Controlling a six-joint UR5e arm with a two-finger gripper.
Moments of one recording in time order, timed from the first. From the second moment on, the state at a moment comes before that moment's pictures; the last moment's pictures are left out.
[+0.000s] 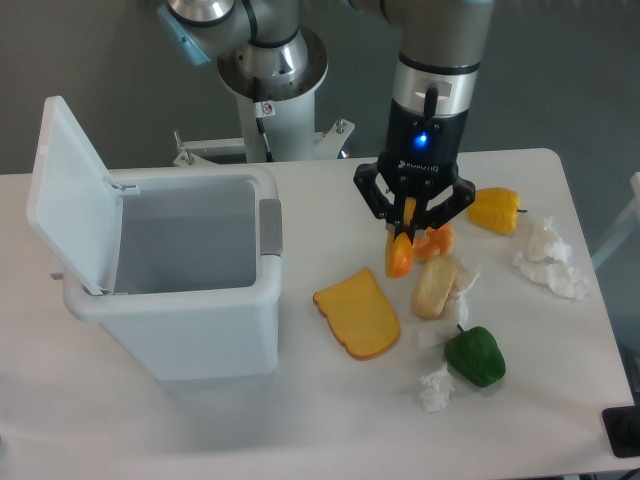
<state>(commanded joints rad) 2.64 -1.71 -1.49 -1.17 1.22 0.82</state>
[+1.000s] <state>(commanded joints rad) 2.66 -1.70 -1.50 -1.17 1.13 0.84</state>
